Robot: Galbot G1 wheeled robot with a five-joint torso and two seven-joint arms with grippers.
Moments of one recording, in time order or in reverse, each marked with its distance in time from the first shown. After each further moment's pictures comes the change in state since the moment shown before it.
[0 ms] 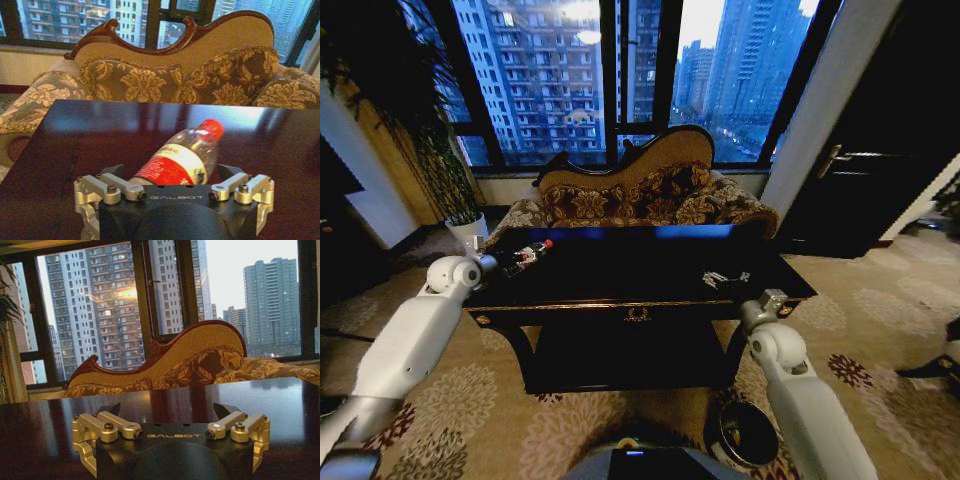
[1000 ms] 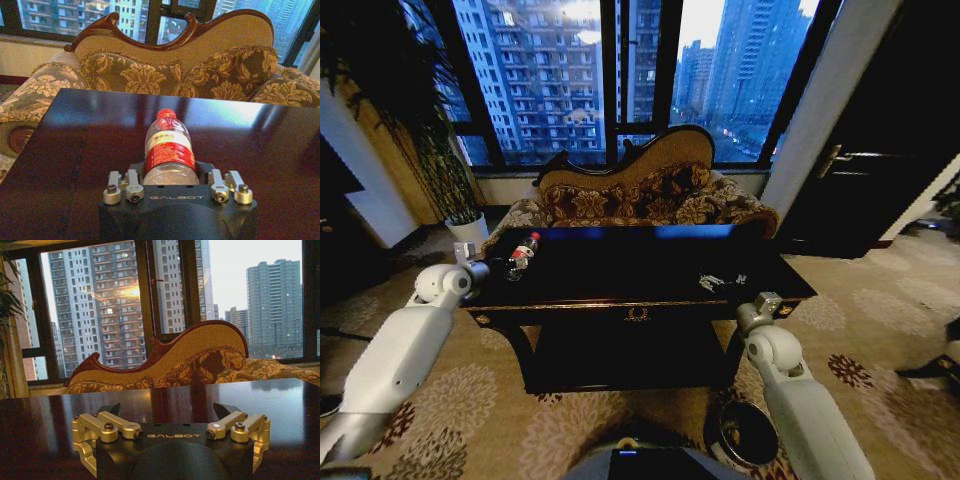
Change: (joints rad) left arm 0.064 0.006 -0.078 -0.028 -0.006 0.005 0.036; right arm -0.009 -0.005 -0.010 0.006 -0.017 0.009 0.000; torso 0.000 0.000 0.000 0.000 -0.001
